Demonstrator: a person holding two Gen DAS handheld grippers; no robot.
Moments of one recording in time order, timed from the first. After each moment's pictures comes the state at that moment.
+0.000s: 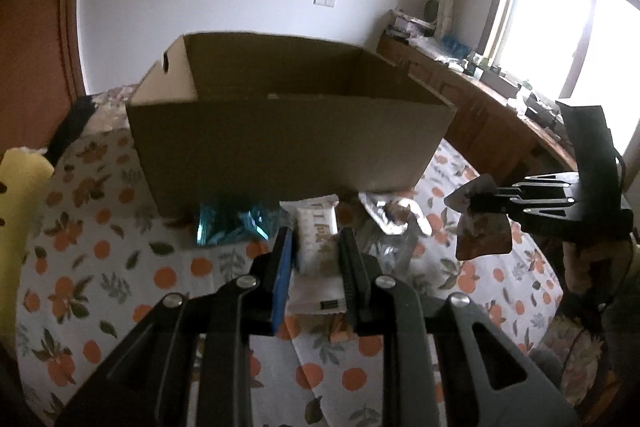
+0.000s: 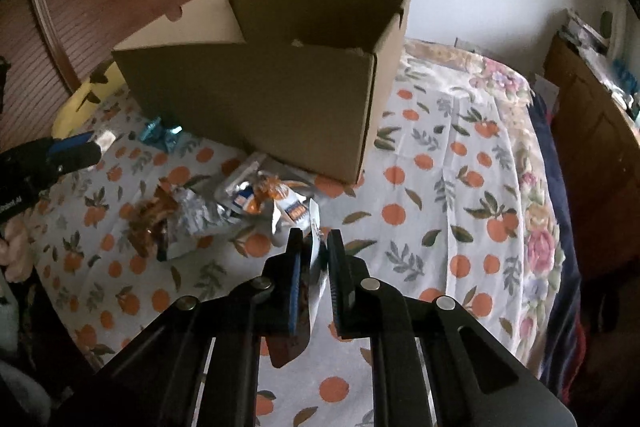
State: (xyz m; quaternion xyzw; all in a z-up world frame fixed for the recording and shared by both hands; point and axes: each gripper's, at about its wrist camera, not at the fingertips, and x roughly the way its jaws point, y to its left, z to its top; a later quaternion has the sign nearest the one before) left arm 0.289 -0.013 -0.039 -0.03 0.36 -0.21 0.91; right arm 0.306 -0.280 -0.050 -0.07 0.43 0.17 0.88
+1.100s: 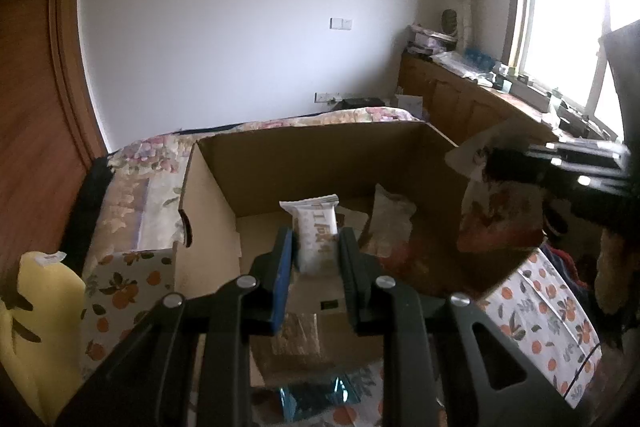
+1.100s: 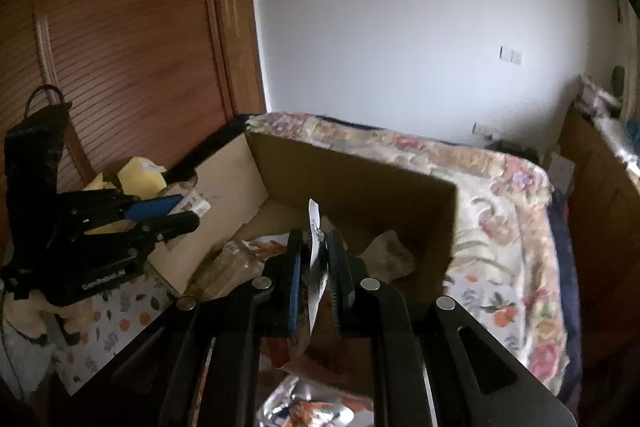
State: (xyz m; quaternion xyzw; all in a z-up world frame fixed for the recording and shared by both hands) left arm 0.441 -0.009 0.016 0.02 0.32 -0.17 0.93; right arm 0.427 -0.217 0.040 -0.05 0.32 0.20 0.92
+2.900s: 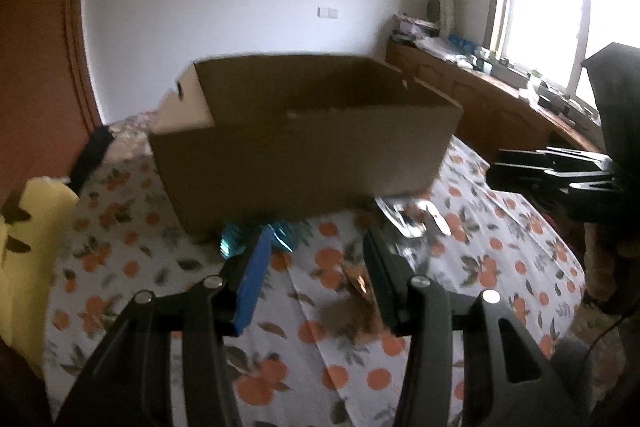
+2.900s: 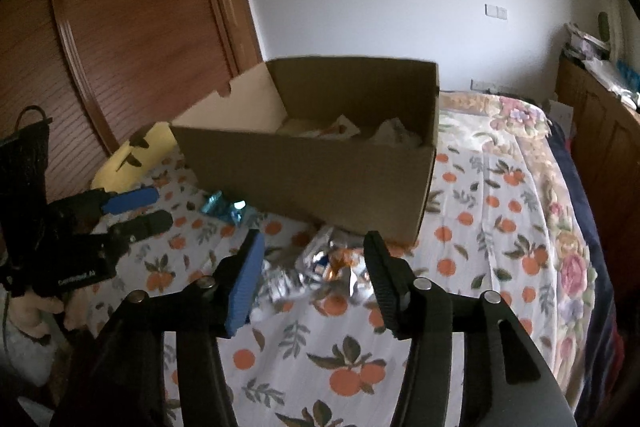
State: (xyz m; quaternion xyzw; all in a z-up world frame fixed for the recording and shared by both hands) left arm 0.278 -0.017 -0.043 0.02 0.33 -0.19 0.92; right arm 0.284 -0.256 -0.029 -0.01 0.35 0.21 0.91
